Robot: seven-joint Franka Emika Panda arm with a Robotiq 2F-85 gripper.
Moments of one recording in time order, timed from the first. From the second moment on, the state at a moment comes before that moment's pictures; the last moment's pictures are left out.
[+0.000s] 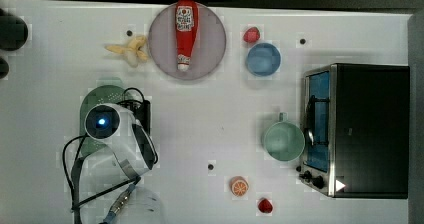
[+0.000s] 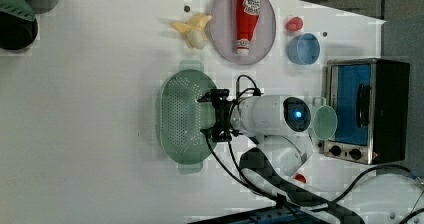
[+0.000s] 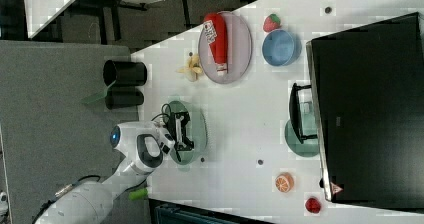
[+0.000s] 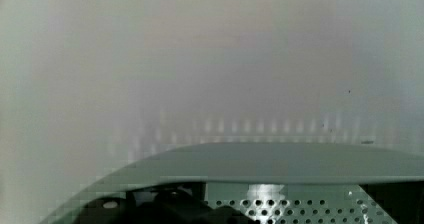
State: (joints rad) arm 0.23 0.48 0.24 -2.26 -0.08 1.12 1.28
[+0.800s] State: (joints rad) arm 0.08 0.42 0.05 -2.34 -0.11 1.10 1.07
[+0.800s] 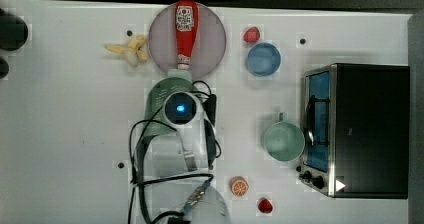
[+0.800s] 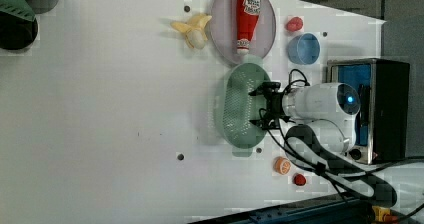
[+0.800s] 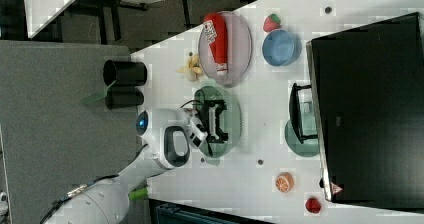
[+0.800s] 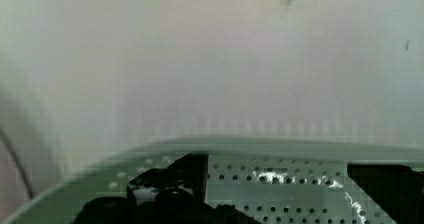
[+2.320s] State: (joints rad) arm 0.00 0.32 -0.13 -2.38 -0.10 1.06 0.46
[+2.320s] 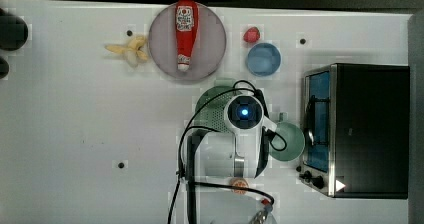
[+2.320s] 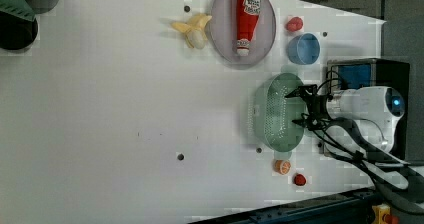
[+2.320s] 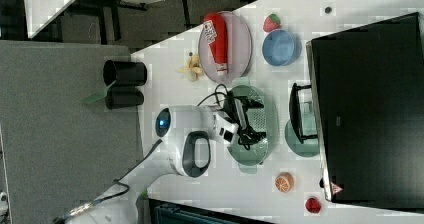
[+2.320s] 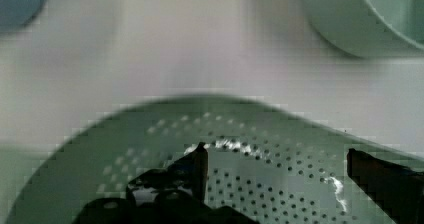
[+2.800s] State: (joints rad) arm 0.01 0.05 -0.07 -2.29 -0.09 0.70 0.19
